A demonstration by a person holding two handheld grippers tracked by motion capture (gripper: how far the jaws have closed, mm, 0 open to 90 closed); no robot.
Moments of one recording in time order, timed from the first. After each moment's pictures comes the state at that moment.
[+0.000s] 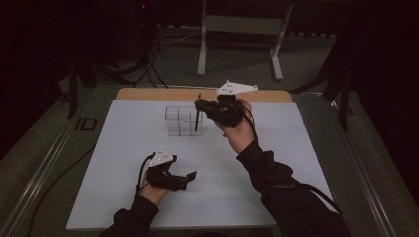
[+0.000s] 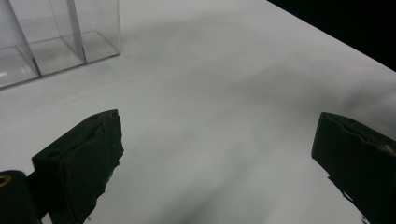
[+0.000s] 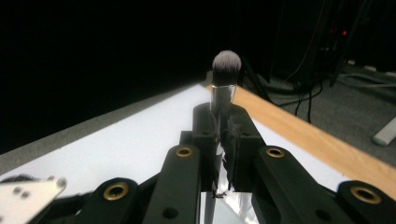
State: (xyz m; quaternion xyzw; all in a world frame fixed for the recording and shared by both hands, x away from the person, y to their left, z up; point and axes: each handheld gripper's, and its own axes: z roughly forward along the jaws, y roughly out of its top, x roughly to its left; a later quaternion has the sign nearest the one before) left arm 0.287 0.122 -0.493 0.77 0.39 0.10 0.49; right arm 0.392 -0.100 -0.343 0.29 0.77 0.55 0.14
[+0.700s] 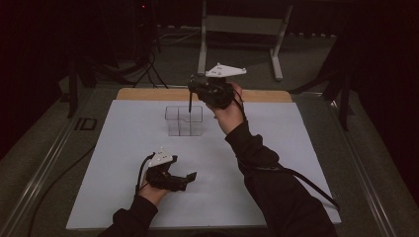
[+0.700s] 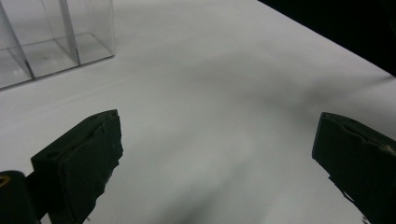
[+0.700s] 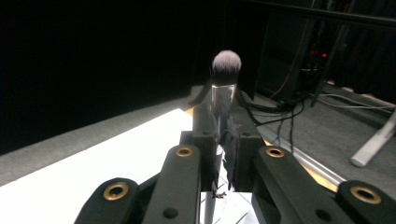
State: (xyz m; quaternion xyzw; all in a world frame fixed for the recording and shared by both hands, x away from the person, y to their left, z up) left arm 0.286 0.122 -0.492 0.78 0.38 0.09 0.49; right arm 0.434 -0.074 -0.328 0.28 0.76 0.55 0.18
